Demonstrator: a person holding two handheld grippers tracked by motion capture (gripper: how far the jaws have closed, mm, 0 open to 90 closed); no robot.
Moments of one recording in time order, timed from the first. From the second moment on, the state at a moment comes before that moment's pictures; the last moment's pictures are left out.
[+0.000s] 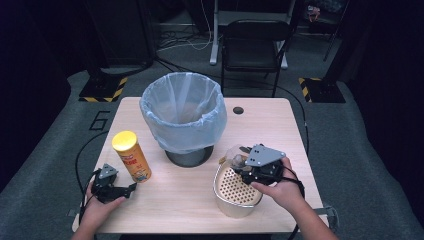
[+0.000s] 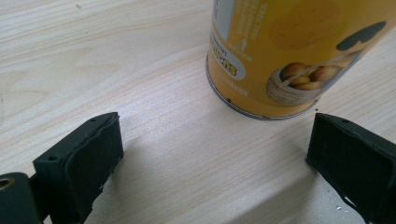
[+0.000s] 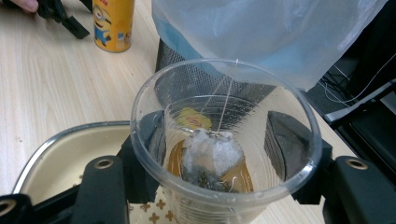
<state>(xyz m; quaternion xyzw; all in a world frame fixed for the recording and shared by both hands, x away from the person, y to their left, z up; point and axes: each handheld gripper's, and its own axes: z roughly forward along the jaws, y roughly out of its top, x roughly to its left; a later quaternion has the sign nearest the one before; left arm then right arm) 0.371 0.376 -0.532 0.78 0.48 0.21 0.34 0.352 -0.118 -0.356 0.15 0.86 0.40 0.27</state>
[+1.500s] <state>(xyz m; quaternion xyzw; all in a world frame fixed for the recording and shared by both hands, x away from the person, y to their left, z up) 0.371 0.376 -0.532 0.78 0.48 0.21 0.34 0.305 -0.094 -0.413 -0.20 0.79 -0.02 0.57</state>
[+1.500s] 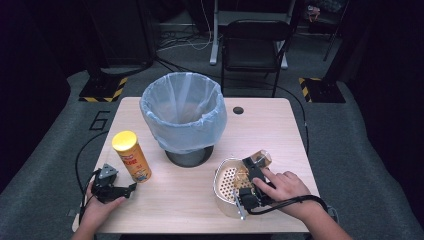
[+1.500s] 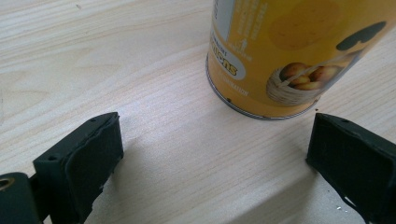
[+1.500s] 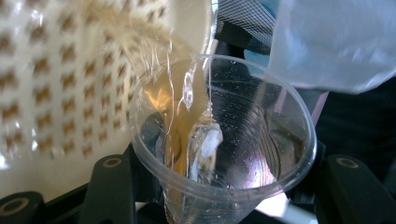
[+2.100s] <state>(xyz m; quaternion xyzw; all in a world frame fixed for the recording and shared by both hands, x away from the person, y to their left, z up) 0.371 0.376 -0.532 0.78 0.48 0.21 0.34 0.290 -0.088 -0.442 -0.32 0.70 -0.12 0.62</state>
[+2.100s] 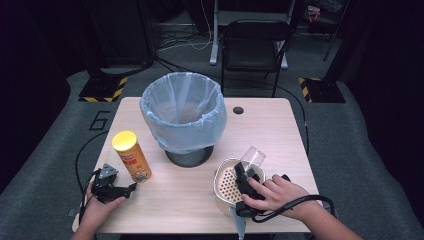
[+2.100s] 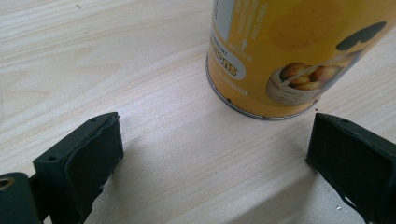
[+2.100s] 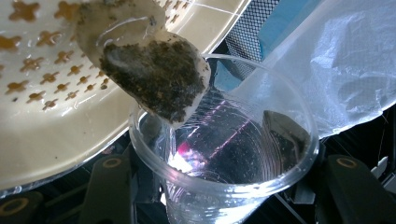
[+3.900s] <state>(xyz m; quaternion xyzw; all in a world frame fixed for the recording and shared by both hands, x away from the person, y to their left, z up) 0.371 0.376 -0.532 0.78 0.48 0.21 0.34 0.297 -0.090 -0.417 -0.14 0.67 0.09 0.72</state>
